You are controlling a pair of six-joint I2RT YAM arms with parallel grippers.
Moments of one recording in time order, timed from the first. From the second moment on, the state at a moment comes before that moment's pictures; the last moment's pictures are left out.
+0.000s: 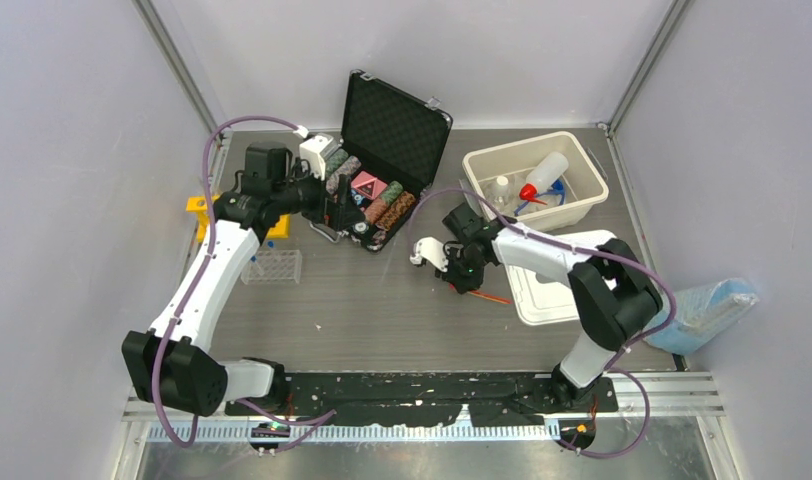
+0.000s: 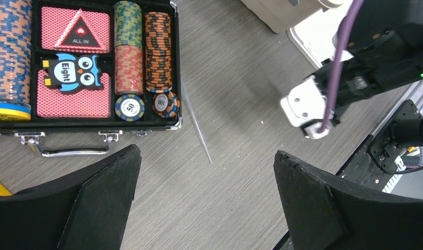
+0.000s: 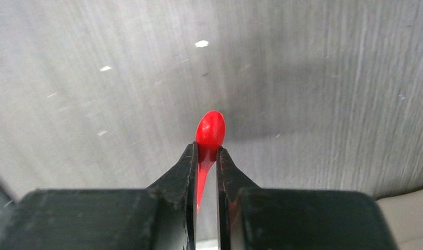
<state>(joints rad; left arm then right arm) -0.22 1.29 1.25 -0.61 0.56 0.03 0.64 1.68 1.03 -0.60 -0.22 -0.73</state>
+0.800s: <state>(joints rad) -0.23 1.39 1.30 -0.63 0.61 0.09 0.07 1.93 1.99 -1.15 -0.40 -1.54</state>
